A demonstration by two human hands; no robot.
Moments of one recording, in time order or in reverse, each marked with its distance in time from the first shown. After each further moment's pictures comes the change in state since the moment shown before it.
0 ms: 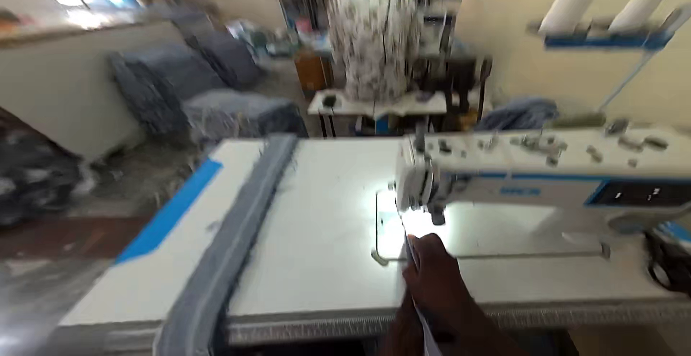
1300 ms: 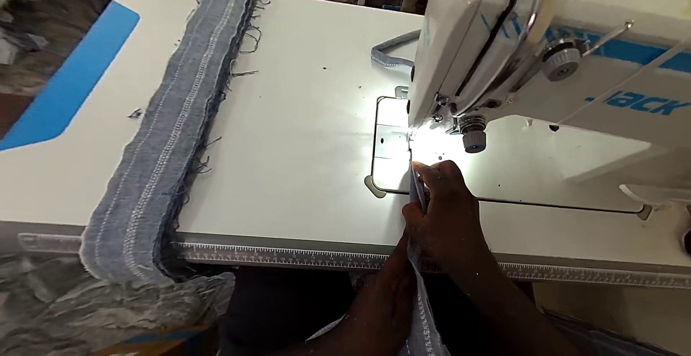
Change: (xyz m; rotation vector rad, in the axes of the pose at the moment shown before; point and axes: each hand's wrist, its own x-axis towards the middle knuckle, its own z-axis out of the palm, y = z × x) left_hand 0.001 -0.008 -0.002 -0.147 -0.065 -0.129; right_hand 0.002 0.007 0.004 0.007 0.102 -0.125
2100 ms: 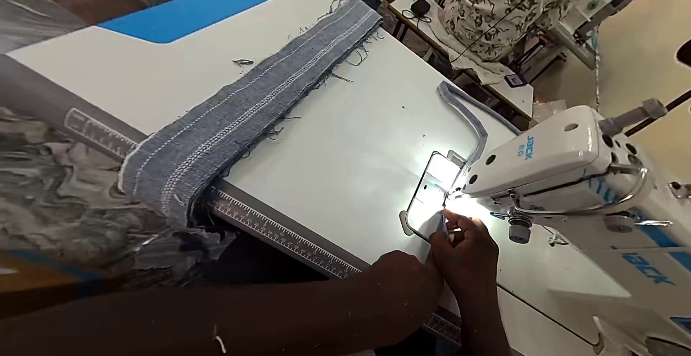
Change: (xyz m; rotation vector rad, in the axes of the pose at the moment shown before) left_hand 0.054 0.077 -0.044 0.938 -0.285 0.074; right_hand 0.035 0.005 0.002 -0.061 0.023 -0.007
